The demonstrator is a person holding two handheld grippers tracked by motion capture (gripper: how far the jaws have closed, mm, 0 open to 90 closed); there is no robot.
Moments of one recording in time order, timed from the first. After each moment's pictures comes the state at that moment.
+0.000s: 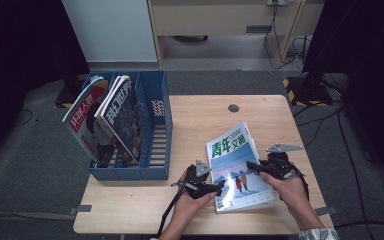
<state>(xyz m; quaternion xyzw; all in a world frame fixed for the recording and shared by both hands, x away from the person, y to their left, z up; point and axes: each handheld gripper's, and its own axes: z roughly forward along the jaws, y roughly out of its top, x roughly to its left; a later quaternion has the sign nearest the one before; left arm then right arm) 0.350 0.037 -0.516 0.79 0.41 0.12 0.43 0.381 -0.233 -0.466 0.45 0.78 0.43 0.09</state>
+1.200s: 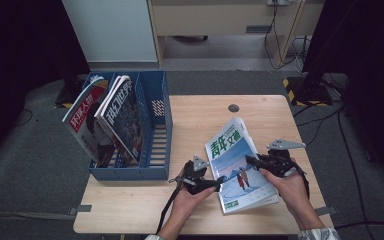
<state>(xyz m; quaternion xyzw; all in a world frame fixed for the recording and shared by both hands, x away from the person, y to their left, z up) 0.361 0.043 -0.510 0.78 0.43 0.11 0.44 0.375 -0.224 -0.439 0.42 0.77 0.45 0.12</state>
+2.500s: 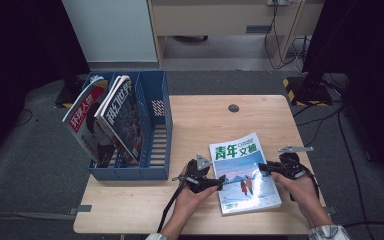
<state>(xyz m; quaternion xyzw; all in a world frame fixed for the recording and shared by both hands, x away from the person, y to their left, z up) 0.366 0.033 -0.512 0.79 0.42 0.13 0.43 0.395 -0.278 -0.497 0.49 0.77 0.40 0.07</state>
